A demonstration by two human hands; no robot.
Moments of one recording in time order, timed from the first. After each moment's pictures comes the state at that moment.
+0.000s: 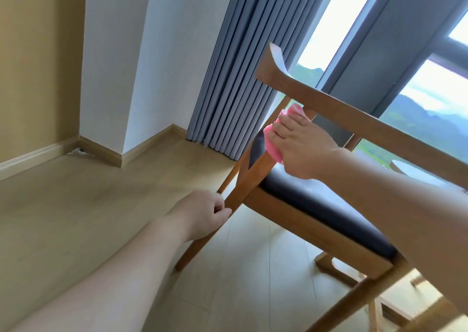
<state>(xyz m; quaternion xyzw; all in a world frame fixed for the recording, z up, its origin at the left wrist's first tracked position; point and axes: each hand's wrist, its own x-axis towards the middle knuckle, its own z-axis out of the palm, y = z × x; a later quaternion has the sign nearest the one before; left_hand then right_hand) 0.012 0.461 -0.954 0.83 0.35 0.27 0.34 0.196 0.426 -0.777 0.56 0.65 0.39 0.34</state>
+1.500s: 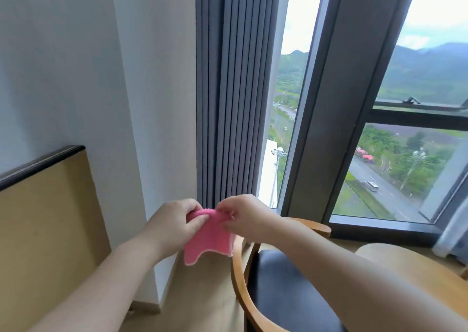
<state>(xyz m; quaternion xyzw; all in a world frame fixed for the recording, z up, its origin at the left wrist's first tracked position) -0.079 0.574 -0.185 0.87 0.35 0.24 0.26 0.104 0.498 -0.173 0.67 0.69 -0.14 -0.22</state>
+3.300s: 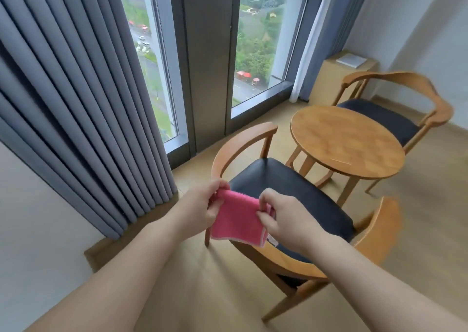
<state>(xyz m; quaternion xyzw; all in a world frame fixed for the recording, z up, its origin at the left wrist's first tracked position) 0.194 0.915 -0.451 0.91 -0.12 0.00 0.39 0.198 0.692 -0.436 0.93 0.22 -0.06 -0.29</state>
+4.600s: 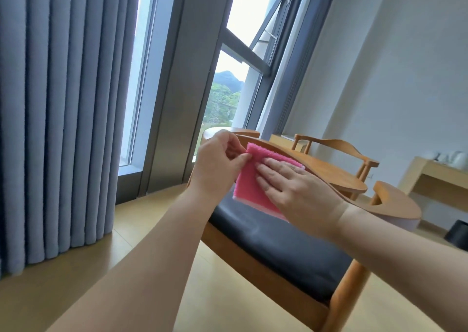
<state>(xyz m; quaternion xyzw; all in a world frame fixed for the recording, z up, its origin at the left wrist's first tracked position) 0.209 0.896 -0.723 0.69 -0.20 0.38 0.58 0.156 0.716 -0.690 0.77 0.39 0.35 0.37</state>
